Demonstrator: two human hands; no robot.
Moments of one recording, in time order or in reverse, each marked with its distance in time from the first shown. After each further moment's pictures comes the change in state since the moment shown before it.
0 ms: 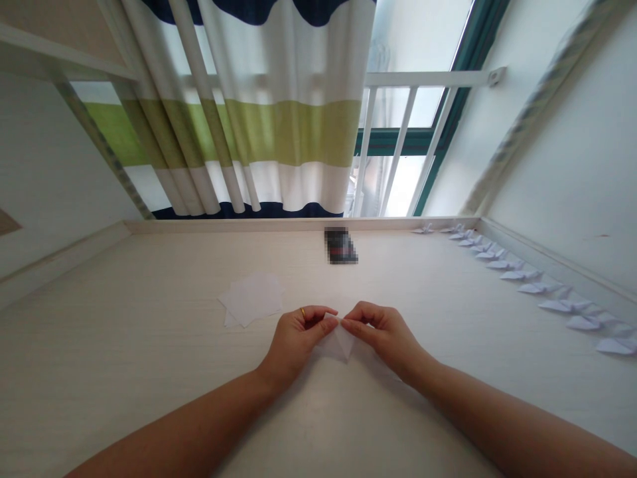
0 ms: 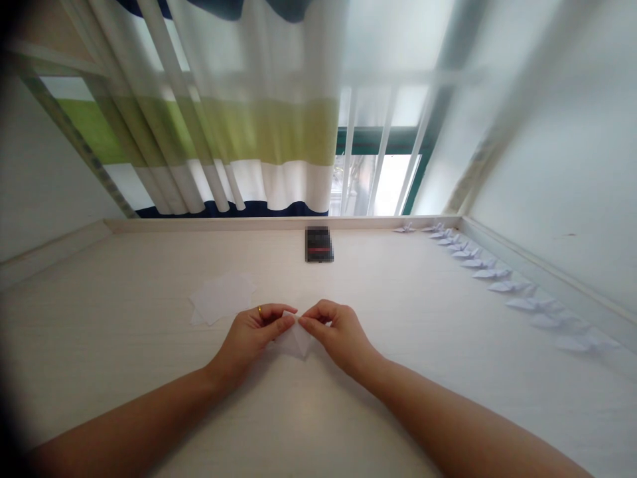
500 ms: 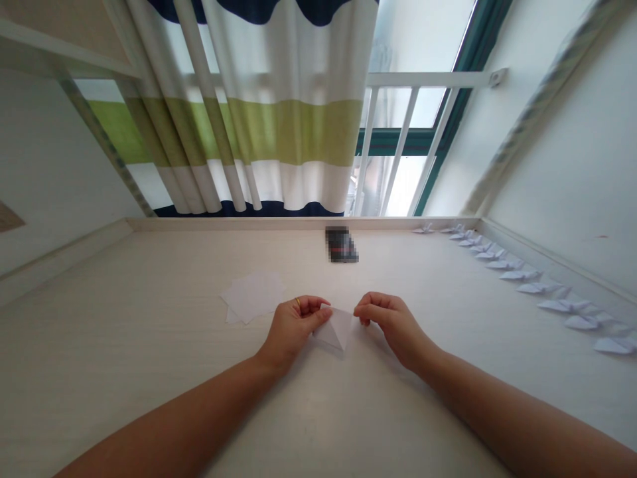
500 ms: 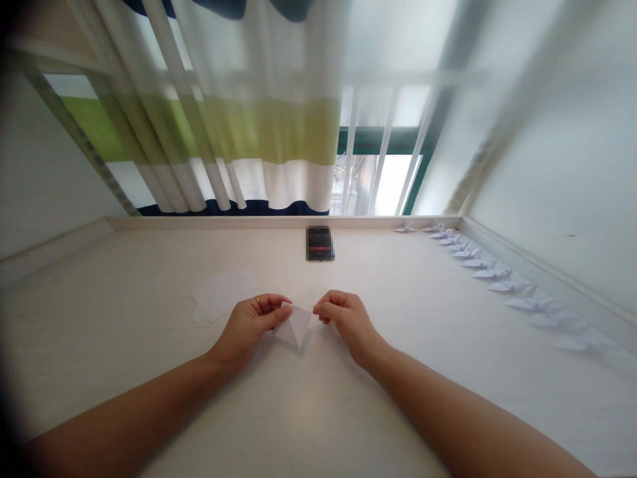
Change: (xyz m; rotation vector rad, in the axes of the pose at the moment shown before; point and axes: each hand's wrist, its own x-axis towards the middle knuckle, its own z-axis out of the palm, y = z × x) left_hand 0.011 -0.004 -0.002 -0.098 0.051 -0.033; right_hand 0.009 0.004 -0.006 0.263 0.091 0.098
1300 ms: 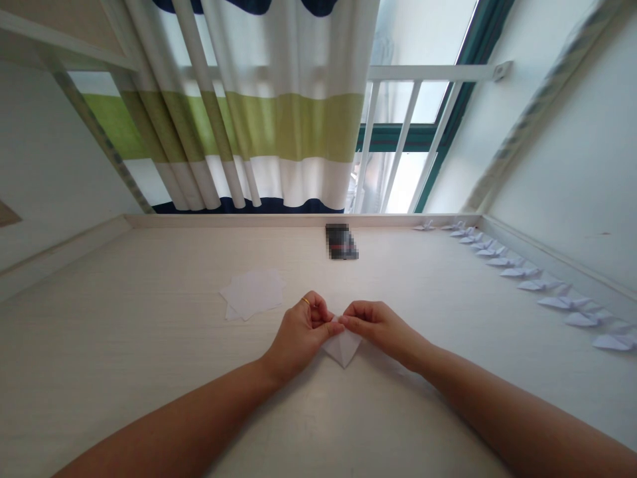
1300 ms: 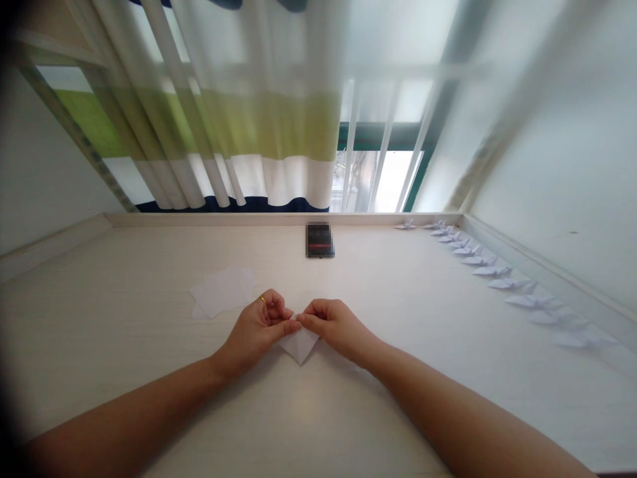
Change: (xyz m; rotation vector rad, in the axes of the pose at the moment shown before) left_hand -0.004 -0.008 0.000 0.097 -0.182 0.075; right_hand 0.000 0.005 0.003 -0.275 -0.284 0.017
